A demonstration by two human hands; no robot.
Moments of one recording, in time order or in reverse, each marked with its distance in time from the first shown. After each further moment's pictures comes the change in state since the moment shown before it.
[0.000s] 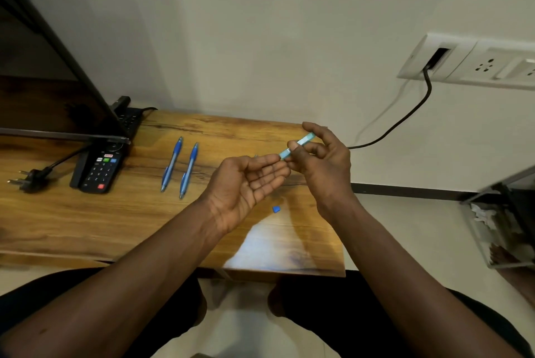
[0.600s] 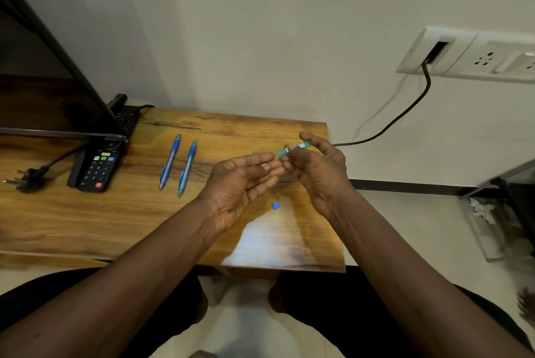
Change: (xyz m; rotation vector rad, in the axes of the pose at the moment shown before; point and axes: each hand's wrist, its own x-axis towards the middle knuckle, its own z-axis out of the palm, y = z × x) left_hand -0.002 -0.003 -0.004 0.149 0.069 0.073; right_hand -0.001 -0.004 0.003 0.325 0.028 0.351
